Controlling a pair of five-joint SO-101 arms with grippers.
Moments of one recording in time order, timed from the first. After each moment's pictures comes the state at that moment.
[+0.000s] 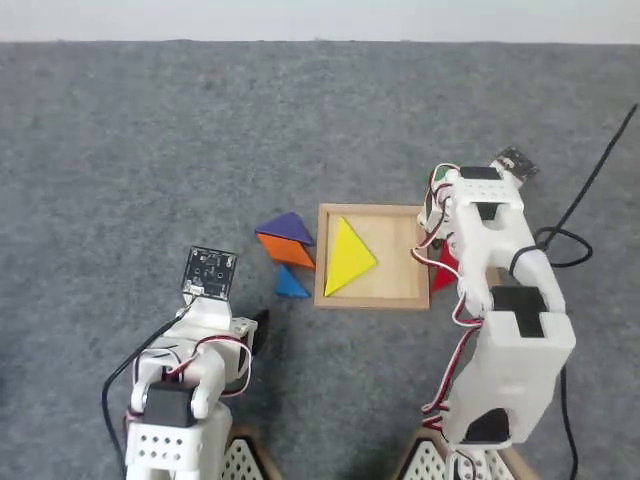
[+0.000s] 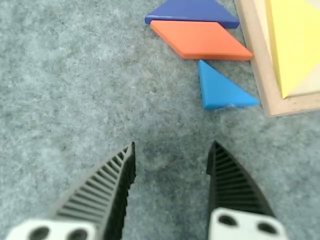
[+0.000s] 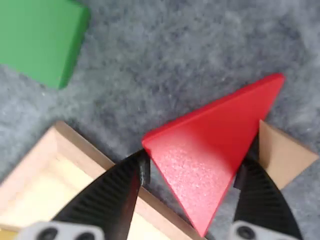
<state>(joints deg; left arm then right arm) -0.8 -102.8 97.2 72.0 0.3 -3.7 21.6 9.5 61.9 -47.2</state>
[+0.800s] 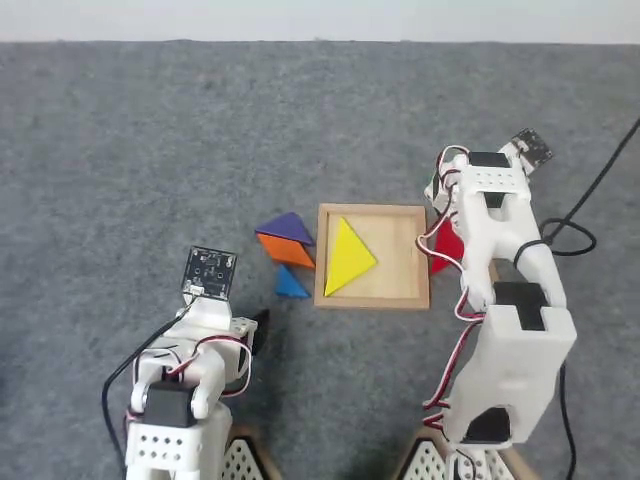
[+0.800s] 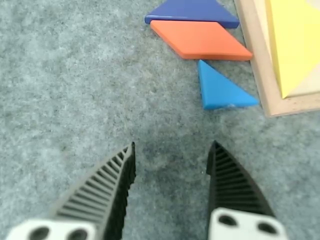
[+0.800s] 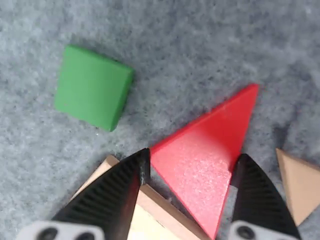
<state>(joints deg) -0.8 -102.8 97.2 72.0 0.3 -2.5 23.1 2.5 60.3 -50.9</state>
